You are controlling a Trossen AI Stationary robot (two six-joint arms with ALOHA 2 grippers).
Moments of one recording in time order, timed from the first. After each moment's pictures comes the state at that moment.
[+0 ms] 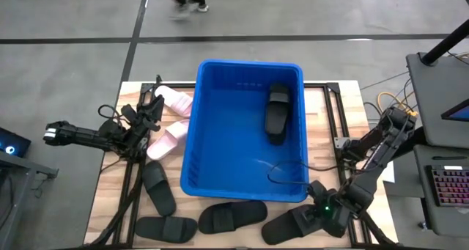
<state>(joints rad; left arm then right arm) -0.10 0.43 0.11 0.95 -0.87 -0.15 0.94 1.47 1.10 -0.83 0.21 1.98</state>
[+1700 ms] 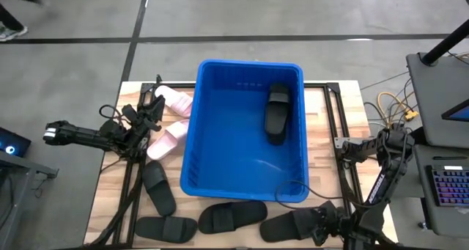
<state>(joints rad) -0.10 0.44 0.11 0.95 -0.88 -0.15 1.23 1.72 1.08 -0.73 0.45 2.30</state>
